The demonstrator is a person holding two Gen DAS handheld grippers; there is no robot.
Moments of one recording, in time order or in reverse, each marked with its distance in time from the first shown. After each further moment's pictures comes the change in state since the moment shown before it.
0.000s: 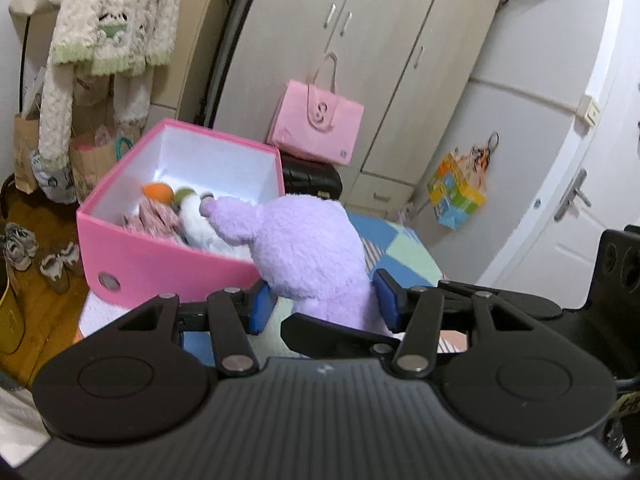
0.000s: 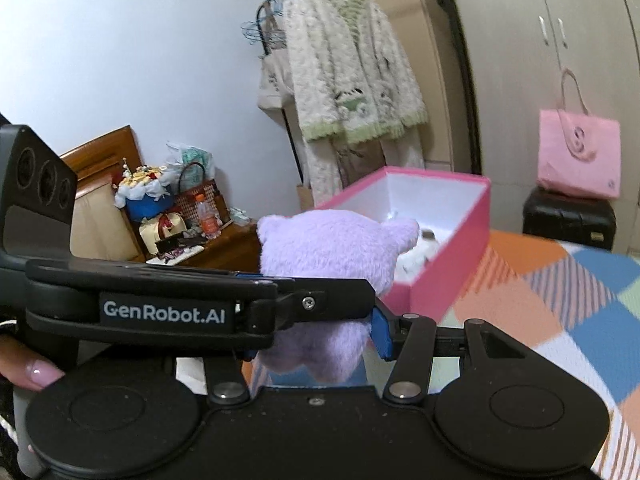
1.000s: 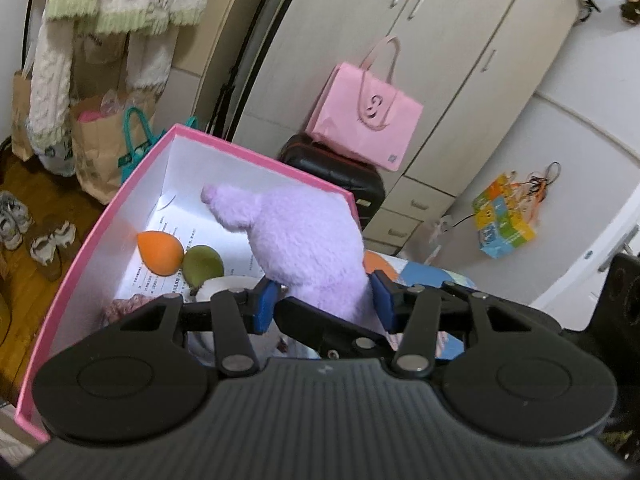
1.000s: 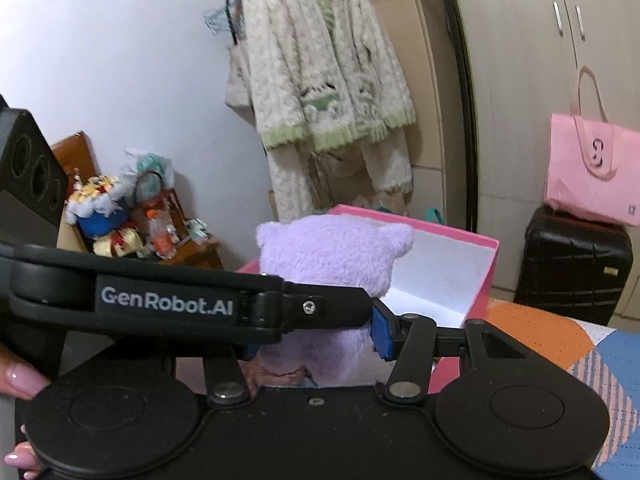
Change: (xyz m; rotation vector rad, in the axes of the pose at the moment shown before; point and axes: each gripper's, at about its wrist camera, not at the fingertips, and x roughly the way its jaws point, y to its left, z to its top) left arm 0.166 0.092 0.102 -0.148 0.110 0.045; right arm 0.155 -0.087 0.090 0.004 0.044 -0.040
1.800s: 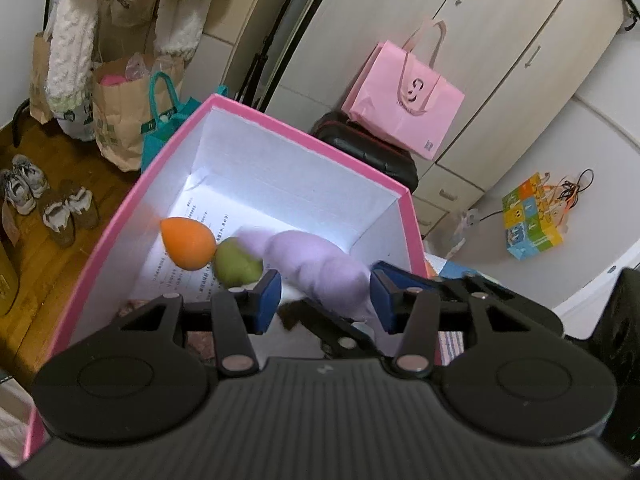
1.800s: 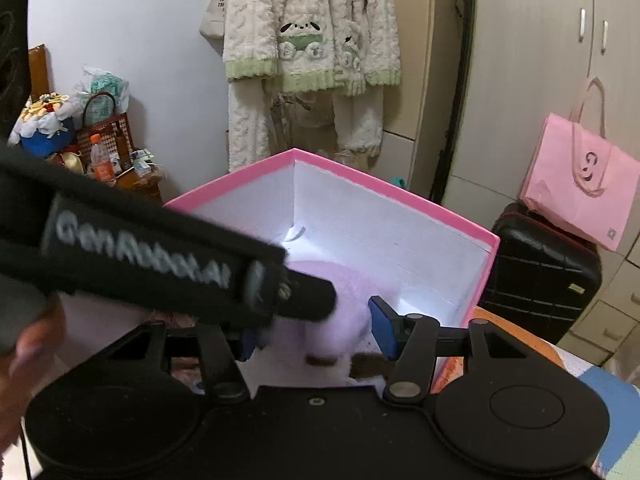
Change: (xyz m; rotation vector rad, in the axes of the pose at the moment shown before) left arm 0.026 0.031 0.010 -0.074 0.057 0.057; right arm 0.068 -0.004 0.000 -0.167 0.142 -0.173
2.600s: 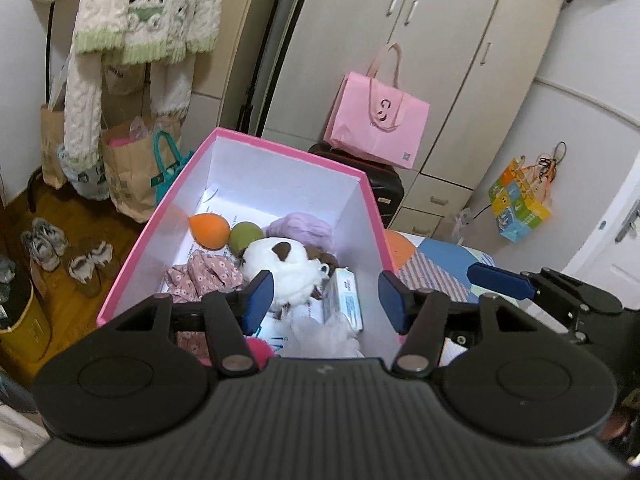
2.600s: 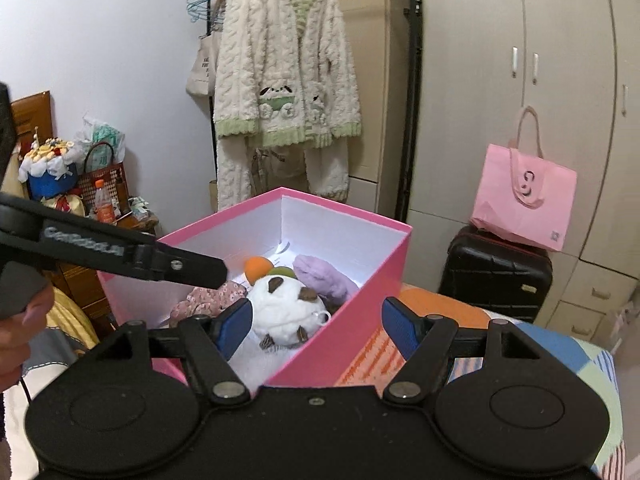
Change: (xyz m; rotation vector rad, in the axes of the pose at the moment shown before) left arm -0.100 -0.031 -0.071 0.185 -0.132 0.027; right arm -0.129 0.007 -0.054 0.068 -0.161 -0.071
